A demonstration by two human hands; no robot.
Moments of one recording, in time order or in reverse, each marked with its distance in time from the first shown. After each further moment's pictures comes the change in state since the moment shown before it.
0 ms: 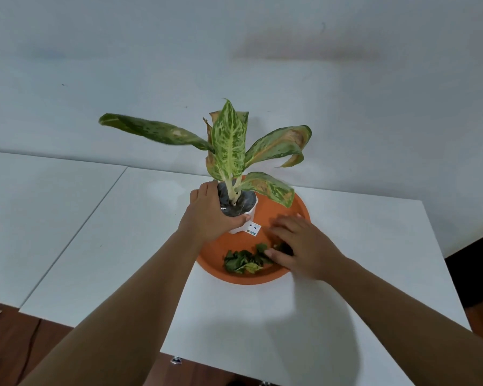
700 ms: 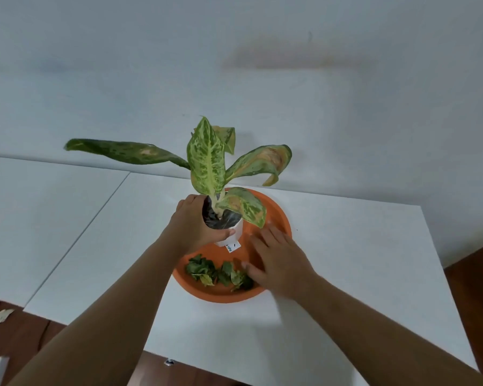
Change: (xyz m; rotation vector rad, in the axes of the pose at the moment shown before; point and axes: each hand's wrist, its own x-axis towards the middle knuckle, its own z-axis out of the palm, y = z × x) left_hand -0.011 -0.013 -0.015 0.068 -0.071 -0.002; right_hand 0.000 -0.042 0.011 -0.058 0.045 0.052
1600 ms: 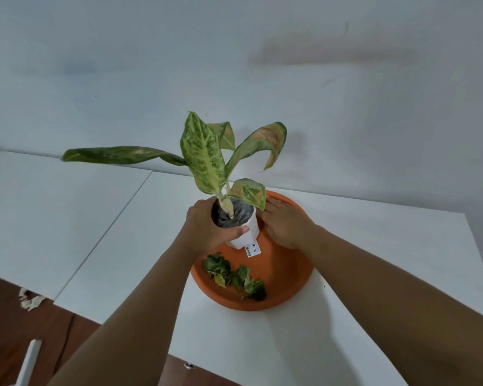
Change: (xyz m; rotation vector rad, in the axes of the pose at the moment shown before) left_hand 0.004 -0.029 0.003 -0.265 0.054 -0.030; right_hand 0.111 0.025 0.004 -0.074 -0.156 -0.214
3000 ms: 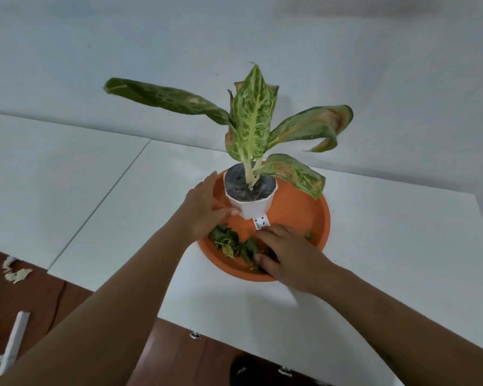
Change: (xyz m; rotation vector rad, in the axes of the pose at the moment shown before) left_hand -0.028 -0.006 -0.020 0.024 -0.165 -0.142; right_hand -0.089 -0.092 0.003 0.371 -0.048 0.111
